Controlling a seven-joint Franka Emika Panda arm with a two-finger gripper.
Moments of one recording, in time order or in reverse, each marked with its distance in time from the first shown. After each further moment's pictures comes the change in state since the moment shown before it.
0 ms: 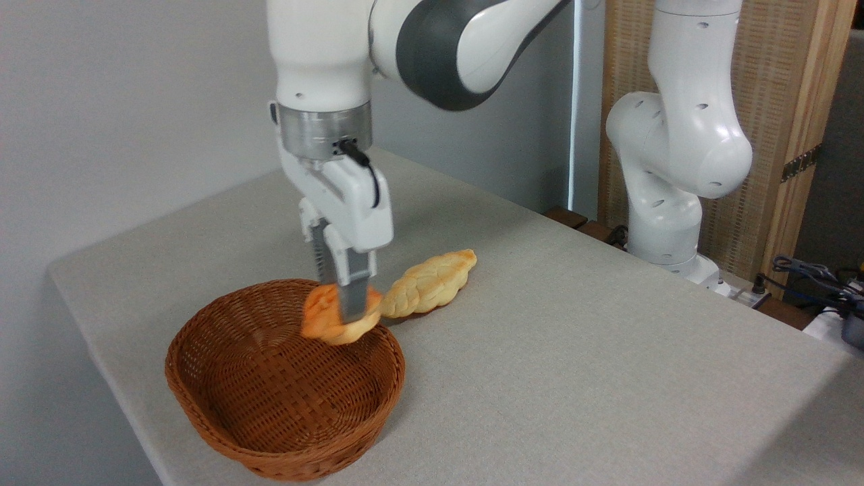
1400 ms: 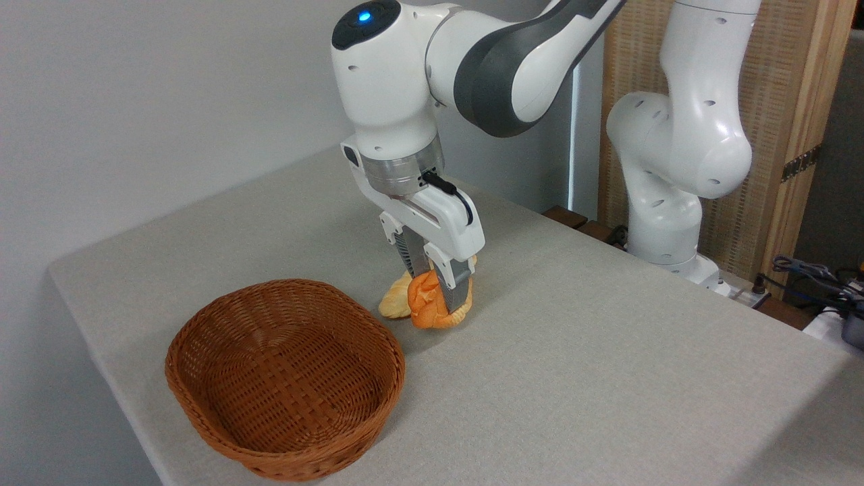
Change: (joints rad) arm -0.011 -0.145 -0.005 -0.272 0.000 -0.127 -0.144
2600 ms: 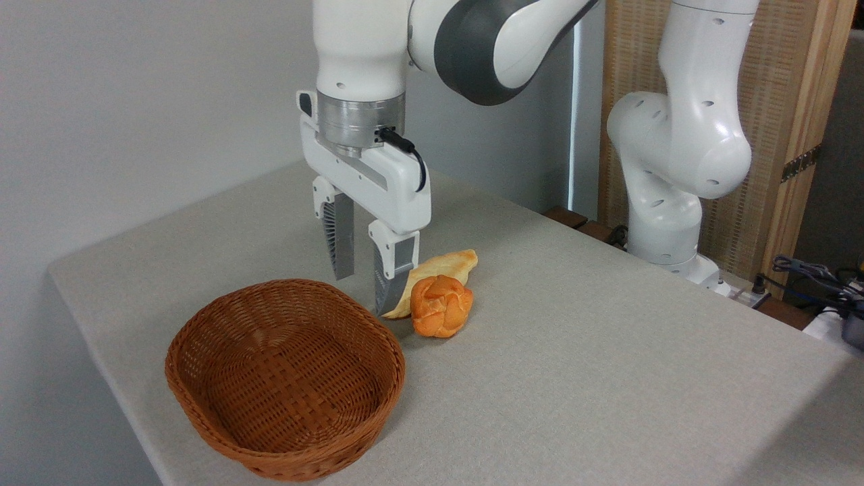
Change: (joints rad) arm -0.012 0.030 0.001 0.126 0.001 0.206 0.000
